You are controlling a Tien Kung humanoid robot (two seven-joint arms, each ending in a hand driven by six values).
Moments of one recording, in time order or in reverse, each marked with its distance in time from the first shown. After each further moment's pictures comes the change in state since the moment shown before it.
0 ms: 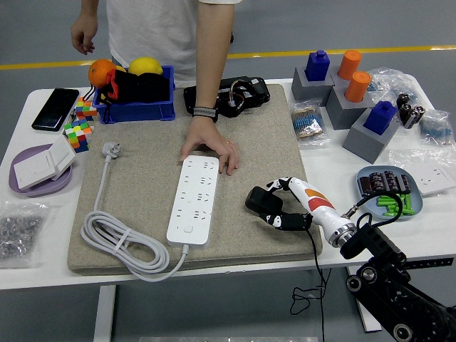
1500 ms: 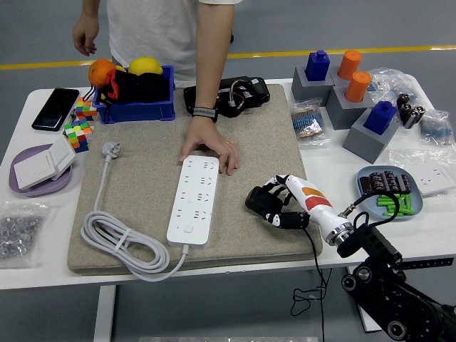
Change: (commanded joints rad) left arm 0.000 -0.006 -0.002 0.000 -0.012 0.003 -0.002; right arm 0.018 0.007 -0.022 -0.038 -0.013 -0.062 0.067
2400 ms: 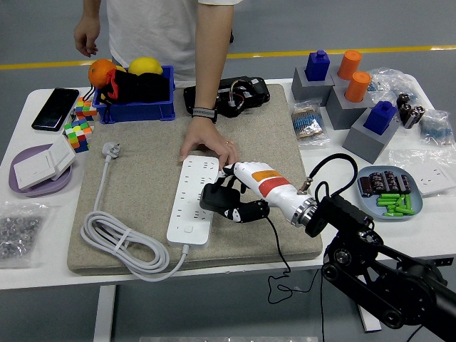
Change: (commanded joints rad) left arm -0.001 0.010 -0.005 0.000 -0.003 0.002 0.002; right arm 0.220 -0.027 -0.243 0.206 -0.021 0.143 -0.189
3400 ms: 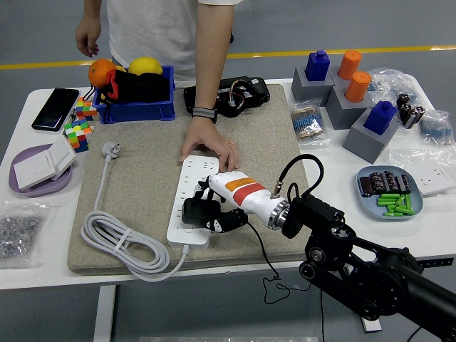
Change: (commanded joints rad) left arm 0.000 0.005 -0.003 0.000 0.011 -0.002 0.003; right arm 0.079 0.060 -0.086 -0.114 -0.012 0.017 0.013
